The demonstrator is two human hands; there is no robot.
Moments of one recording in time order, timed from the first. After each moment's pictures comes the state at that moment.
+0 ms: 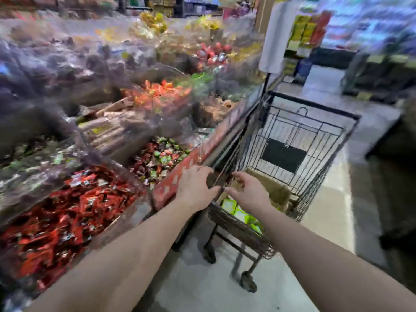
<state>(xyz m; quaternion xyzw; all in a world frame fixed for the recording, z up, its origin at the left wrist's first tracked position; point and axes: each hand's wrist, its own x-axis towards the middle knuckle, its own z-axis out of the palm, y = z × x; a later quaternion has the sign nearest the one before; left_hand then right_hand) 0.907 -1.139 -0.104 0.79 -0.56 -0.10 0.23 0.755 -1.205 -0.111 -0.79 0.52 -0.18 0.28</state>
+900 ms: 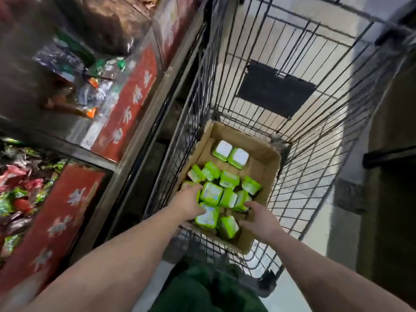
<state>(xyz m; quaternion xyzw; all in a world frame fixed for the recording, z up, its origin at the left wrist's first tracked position) 0.879 -1.441 -0.373 0.70 -0.54 -0.46 -0.06 0.651 -1.450 -0.343 -0.61 0.65 0.18 0.43</state>
